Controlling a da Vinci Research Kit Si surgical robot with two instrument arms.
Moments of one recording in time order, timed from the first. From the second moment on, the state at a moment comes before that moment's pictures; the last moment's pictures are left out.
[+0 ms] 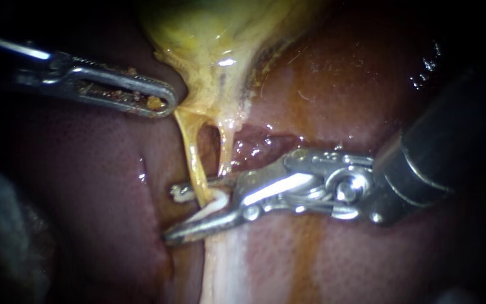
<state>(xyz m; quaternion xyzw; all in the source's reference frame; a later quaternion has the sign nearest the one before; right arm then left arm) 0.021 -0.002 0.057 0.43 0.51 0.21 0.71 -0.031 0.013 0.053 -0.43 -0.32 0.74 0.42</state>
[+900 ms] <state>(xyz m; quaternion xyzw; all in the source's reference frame) 0.020 -0.001 0.054 0.46 0.51 0.23 0.69 -0.031 0.013 0.053 -0.43 -0.32 0.74 0.42</state>
